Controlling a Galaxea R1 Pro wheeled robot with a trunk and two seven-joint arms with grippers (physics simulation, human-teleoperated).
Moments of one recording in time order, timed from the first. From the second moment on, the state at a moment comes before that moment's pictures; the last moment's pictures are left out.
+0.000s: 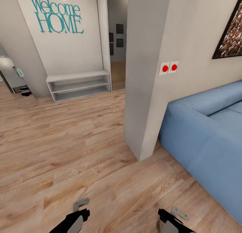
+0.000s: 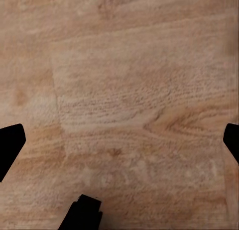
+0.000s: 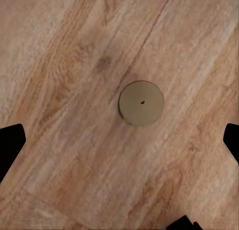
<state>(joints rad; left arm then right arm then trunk) -0.47 -0.01 -0.33 -0.38 0.62 0.17 0.39 -0.56 0.02 0.19 -0.06 -0.69 -0.17 -0.23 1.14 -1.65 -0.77</state>
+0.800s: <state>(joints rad) -0.47 -0.01 -0.33 -0.38 0.62 0.17 0.39 -0.56 0.02 0.19 -0.06 -0.69 -0.16 -0.22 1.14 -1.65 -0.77</state>
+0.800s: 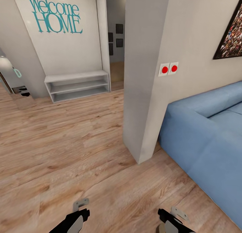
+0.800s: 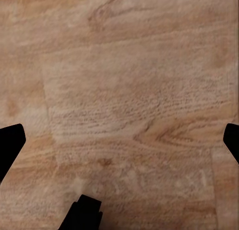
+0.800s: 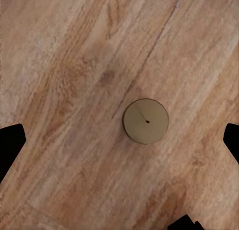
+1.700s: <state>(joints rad) -0.47 -0.01 -0.33 -0.38 0.62 0.17 0.39 -0.56 0.02 0.19 -0.06 -0.69 -0.16 -0.22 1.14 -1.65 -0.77</state>
